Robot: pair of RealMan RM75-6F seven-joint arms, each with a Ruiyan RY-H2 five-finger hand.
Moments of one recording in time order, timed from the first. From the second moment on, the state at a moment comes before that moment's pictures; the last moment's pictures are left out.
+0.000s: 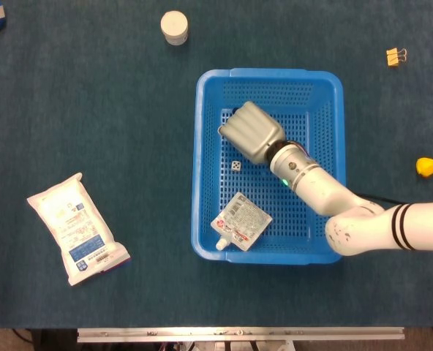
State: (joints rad) left arm -0.05 -0.93 -0.05 -2.01 1.47 1.56 0.28; right arm 1.19 -1.75 0.04 -1.31 -0.71 0.77 -0.83
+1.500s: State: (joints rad) left arm -0.10 -0.98 -0.07 -1.97 1.45 1.50 0.28; right arm 0.79 -1.05 -0.08 -1.69 -1.11 0.92 -0.41
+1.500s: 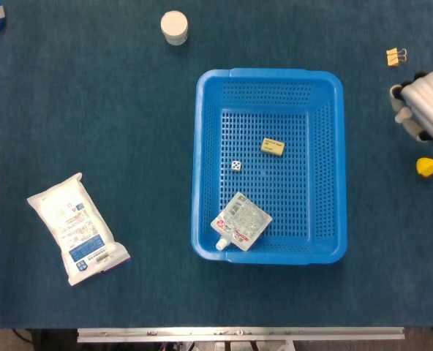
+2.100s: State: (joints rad) left arm -0.09 -0.97 -0.07 -1.99 1.44 1.51 0.31; right arm 0.76 -1.29 -0.08 -1.41 -1.11 0.76 -0.41
